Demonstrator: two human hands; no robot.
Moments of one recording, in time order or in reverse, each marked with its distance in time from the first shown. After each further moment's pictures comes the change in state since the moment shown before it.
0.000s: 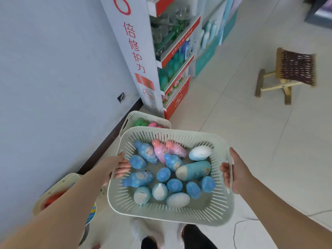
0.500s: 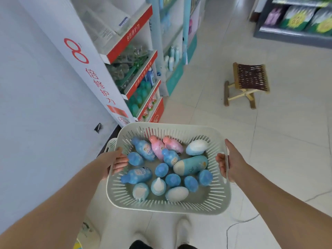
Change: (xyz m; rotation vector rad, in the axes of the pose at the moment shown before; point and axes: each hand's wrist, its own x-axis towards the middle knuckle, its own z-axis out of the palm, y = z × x) left_hand -0.044 0.124 0.099 0.108 -0.097 0.129; right_hand -0.037 -0.105 -0.071 0.121 0.001 -0.090
